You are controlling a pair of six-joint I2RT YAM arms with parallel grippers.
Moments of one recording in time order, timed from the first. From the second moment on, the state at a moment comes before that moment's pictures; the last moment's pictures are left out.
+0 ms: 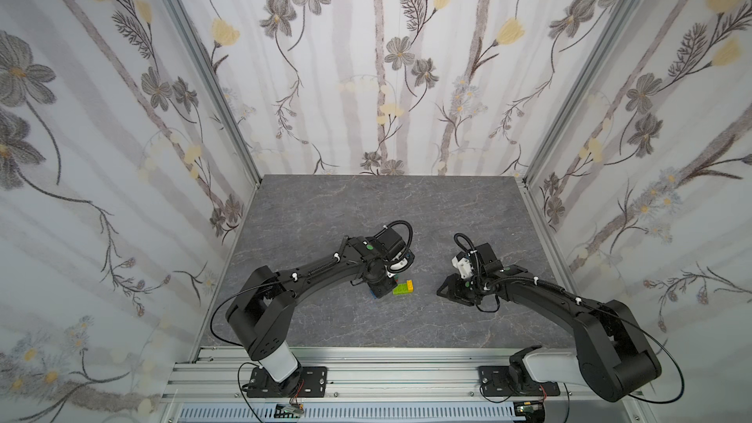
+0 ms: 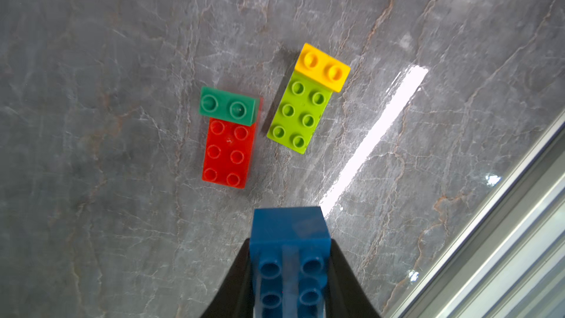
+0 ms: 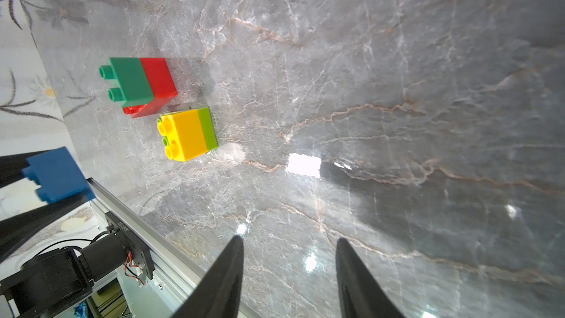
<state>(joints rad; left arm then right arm) -0.83 1.65 1.22 -0.86 0.08 0.23 0.36 1.34 0.61 -0.44 -0.45 0.58</state>
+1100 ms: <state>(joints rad) -0.86 2.05 1.65 -1.03 0.21 0.60 0.36 1.29 0.59 -0.44 -0.45 0.58</state>
